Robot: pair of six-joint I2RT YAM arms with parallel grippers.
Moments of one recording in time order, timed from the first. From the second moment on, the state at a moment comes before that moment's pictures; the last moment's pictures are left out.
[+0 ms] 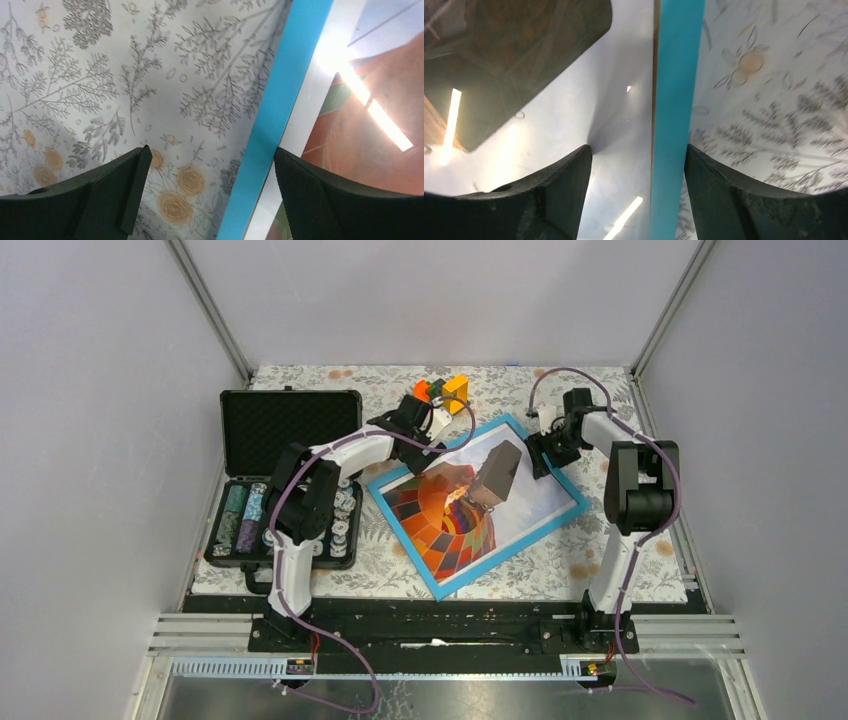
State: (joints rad) left arm -0.54 2.05 1.49 -0.39 -0.12 0.36; right arm 0.01 2.03 1.43 -0.67 -0.30 -0.48
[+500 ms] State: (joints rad) left arm -0.53 2.31 1.88 -0.42 -0.12 0.35; right arm 0.03 1.75 1.11 -0.85 -0.41 -0.53
